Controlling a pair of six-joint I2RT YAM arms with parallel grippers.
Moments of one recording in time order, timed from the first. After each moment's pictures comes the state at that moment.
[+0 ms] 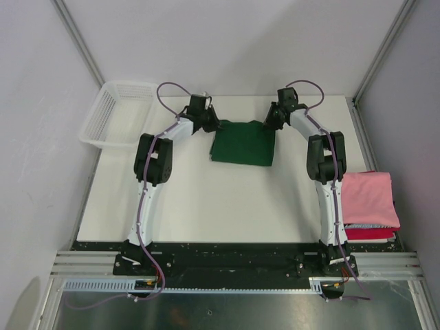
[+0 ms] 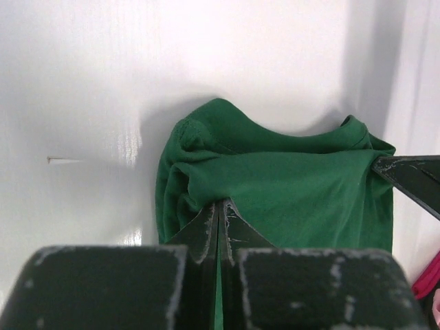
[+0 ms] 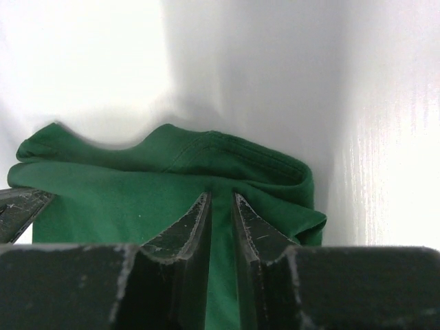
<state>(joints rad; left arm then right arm) -0.32 2.48 1.99 -0.21 0.27 -0.65 0.20 2.44 2.06 -0.45 -0.17 0.56</state>
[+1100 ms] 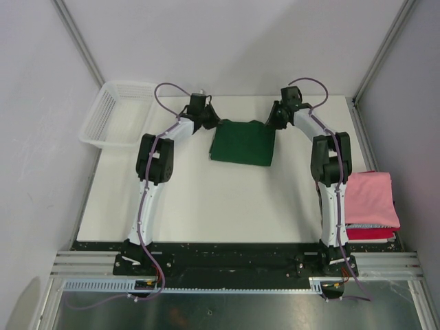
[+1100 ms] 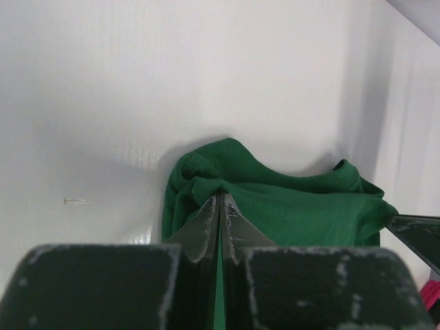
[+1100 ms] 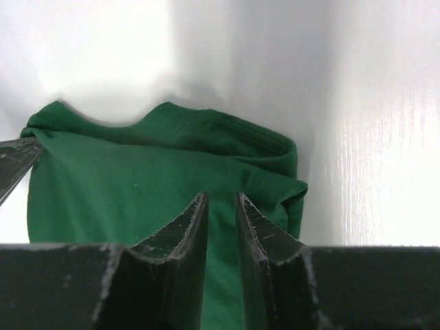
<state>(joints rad) -0.31 2.53 2.05 -0.16 0.21 -0.73 0.19 2.36 1.98 -0.45 -0.16 0.51</state>
